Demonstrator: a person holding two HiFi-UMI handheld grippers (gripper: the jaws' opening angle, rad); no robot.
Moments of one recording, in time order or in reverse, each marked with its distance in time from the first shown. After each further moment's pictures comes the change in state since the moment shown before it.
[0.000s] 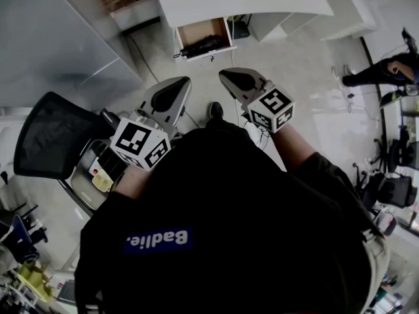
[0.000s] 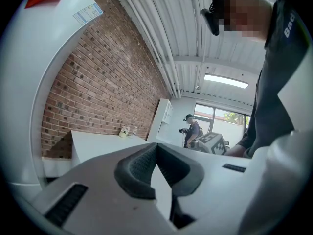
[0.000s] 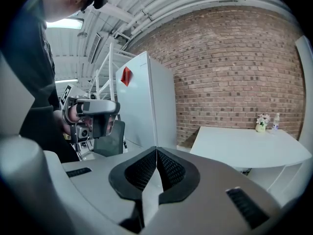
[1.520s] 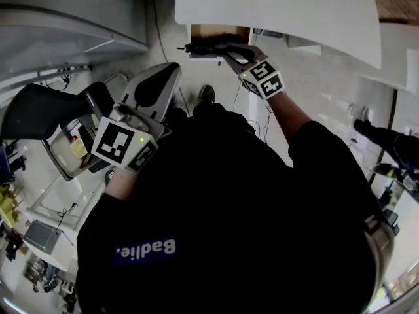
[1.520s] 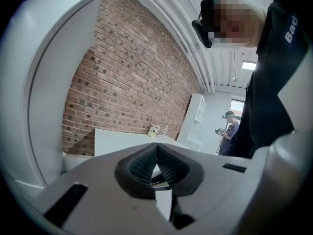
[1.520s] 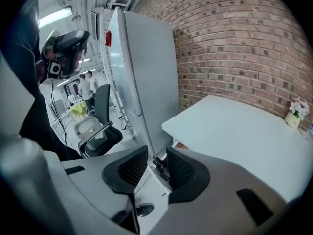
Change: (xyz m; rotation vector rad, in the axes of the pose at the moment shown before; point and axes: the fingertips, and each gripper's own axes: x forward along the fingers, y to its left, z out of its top) left arm 0.158 0.132 0.027 -0.083 0.021 0.380; right arm 0.164 -0.251 -0.116 -0.111 0.348 0.256
